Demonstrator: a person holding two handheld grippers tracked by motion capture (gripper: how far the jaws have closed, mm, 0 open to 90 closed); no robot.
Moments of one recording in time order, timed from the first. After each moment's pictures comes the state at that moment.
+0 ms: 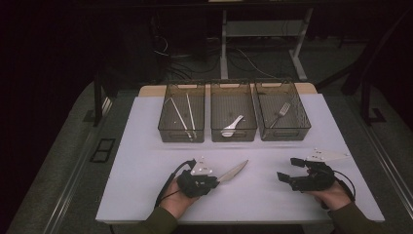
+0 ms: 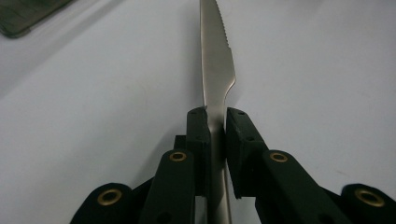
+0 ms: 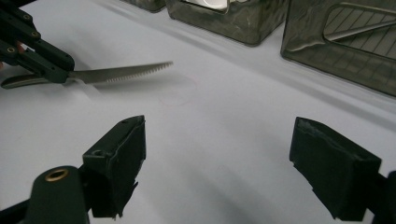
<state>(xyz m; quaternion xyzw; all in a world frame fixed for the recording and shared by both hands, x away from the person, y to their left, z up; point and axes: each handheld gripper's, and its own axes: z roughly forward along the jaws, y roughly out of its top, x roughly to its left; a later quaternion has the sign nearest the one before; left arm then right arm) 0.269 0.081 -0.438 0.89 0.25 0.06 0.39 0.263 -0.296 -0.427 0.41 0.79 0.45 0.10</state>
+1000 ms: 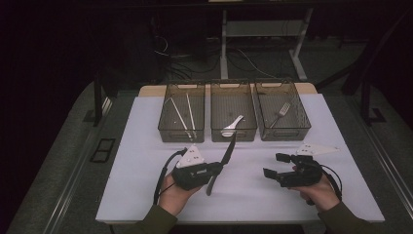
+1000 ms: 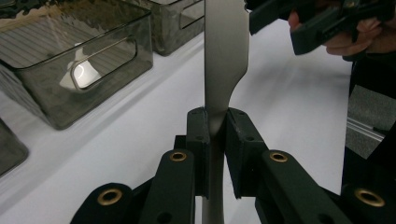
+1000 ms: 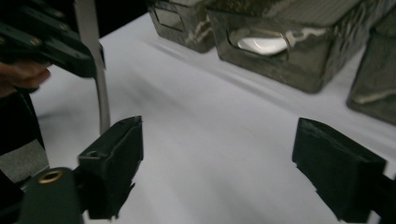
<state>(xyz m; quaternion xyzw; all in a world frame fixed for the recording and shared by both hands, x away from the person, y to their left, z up) 0.265 0.082 -0.391 0.83 0.25 0.09 0.50 0.269 -0.259 -0.403 0.38 0.77 0.51 0.06</state>
